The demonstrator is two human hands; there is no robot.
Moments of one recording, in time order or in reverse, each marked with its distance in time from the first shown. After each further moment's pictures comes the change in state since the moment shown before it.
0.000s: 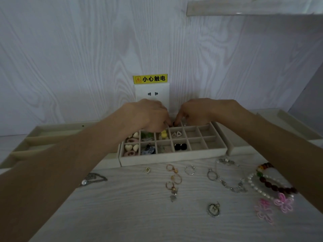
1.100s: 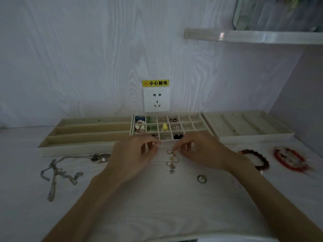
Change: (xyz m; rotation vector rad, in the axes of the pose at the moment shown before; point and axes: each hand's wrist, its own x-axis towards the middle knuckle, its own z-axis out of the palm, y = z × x) left_hand -0.121 0.066 0.084 -0.739 0.753 -0.291; right_hand -0.107 -0.061 0.078 0.587 0.476 -0.133
